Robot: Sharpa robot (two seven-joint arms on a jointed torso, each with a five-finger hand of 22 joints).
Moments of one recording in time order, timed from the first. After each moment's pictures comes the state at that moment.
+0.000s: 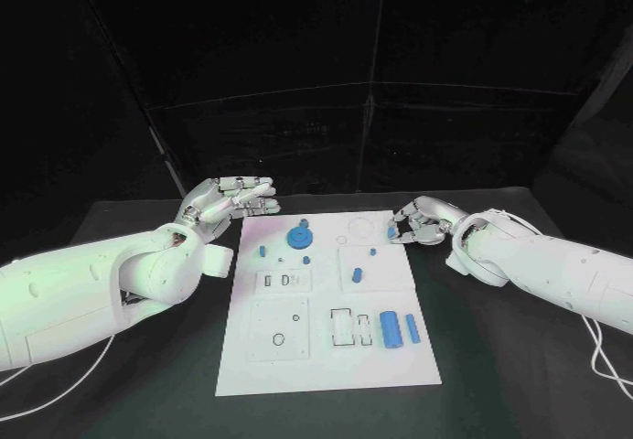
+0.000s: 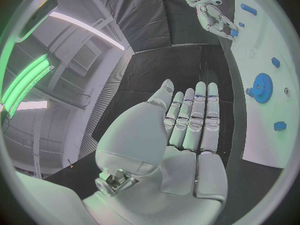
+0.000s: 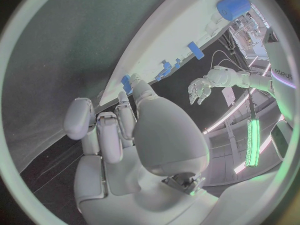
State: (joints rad) left arm 1.29 -0.89 -0.17 1.50 0.09 -0.24 0.53; left_hand 1.43 0.11 0.01 -0.03 0.04 0.91 0.23 0.12 0.07 1.00 0.18 0.10 0.06 1.04 0.14 0.19 0.09 0.17 0.90 0.25 0.23 0.08; right arm 1.17 -0.70 -0.05 1.07 -1.16 -0.27 0.20; right_hand 1.46 0.03 0.01 0.03 0.21 0.96 0.17 0.10 0.07 1.38 0.08 1.34 1.31 1.47 0.01 1.55 1.31 0.11 1.28 0.12 1.38 1.07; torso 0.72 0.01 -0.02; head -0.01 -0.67
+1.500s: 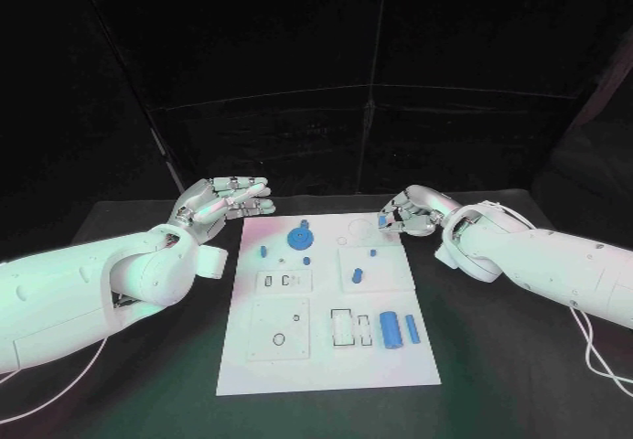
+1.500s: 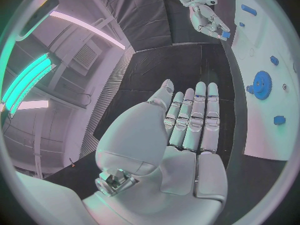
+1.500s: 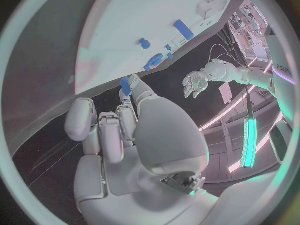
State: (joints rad) left arm 1.30 -0.91 -0.17 1.52 0.09 -0.23 0.53; left_hand 1.43 0.11 0.01 -0.03 0.04 0.91 0.23 0.11 0.07 1.00 0.18 0.10 0.06 1.04 0.14 0.19 0.08 0.17 0.90 0.25 0.23 0.08; right arm 1.20 -0.74 -0.03 1.23 -1.17 -0.34 0.10; right_hand 1.44 0.07 0.11 0.01 0.15 1.06 0.14 0.14 0.07 1.39 0.07 1.37 1.31 1.47 -0.02 1.55 1.31 0.11 1.29 0.09 1.38 1.08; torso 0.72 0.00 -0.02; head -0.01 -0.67
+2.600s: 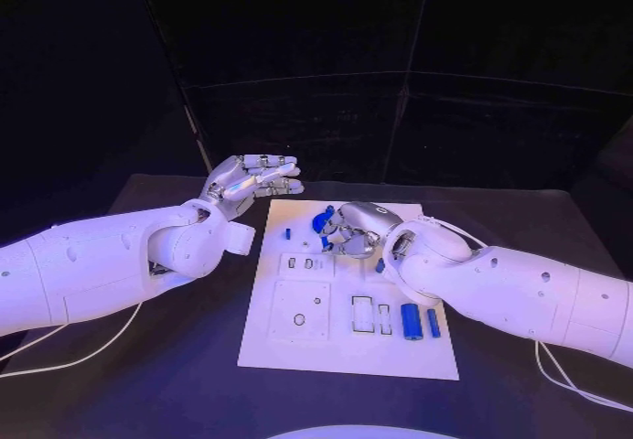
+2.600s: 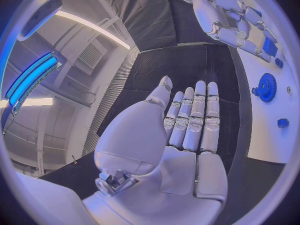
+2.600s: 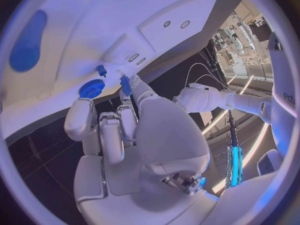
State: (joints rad) left arm 1.30 -0.89 -0.17 1.50 0.09 -0.20 0.56; left_hand 1.42 0.08 -0.02 -0.04 0.04 0.93 0.23 0.11 0.07 1.03 0.17 0.09 0.07 1.07 0.13 0.18 0.09 0.17 0.92 0.24 0.22 0.08; right arm 1.15 -0.53 -0.04 1.41 -1.46 -0.35 -0.13; right_hand 1.42 0.06 0.12 0.00 0.14 1.05 0.14 0.13 0.08 1.40 0.06 1.36 1.31 1.47 -0.02 1.55 1.31 0.11 1.29 0.09 1.38 1.08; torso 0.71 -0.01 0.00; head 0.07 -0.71
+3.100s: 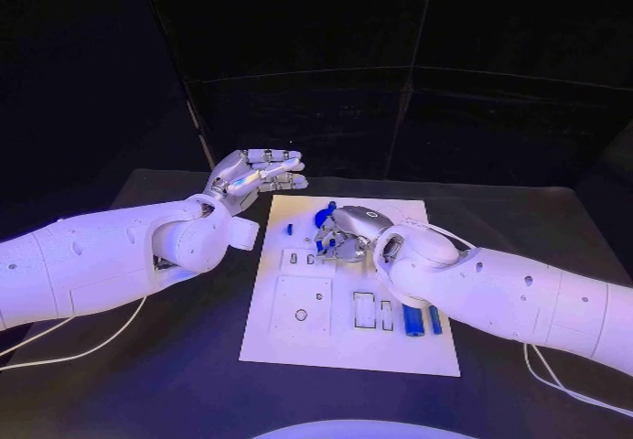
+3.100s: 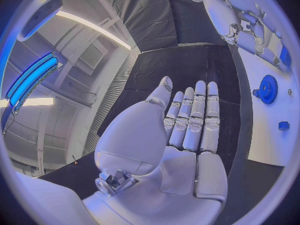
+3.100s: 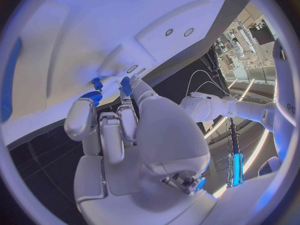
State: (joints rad) left arm 1.30 -0.88 -0.17 1.50 0.09 -0.20 0.57; left_hand 1.42 0.09 -0.02 -0.04 0.04 0.93 0.23 0.11 0.07 1.03 0.17 0.09 0.07 1.07 0.13 0.18 0.09 0.17 0.92 0.24 0.22 0.08; right arm 1.13 -0.47 -0.04 1.37 -1.51 -0.32 -0.17; right_hand 1.42 0.05 0.13 0.00 0.13 1.06 0.13 0.13 0.08 1.41 0.05 1.36 1.31 1.47 -0.02 1.55 1.31 0.11 1.29 0.09 1.38 1.07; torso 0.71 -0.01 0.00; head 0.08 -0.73
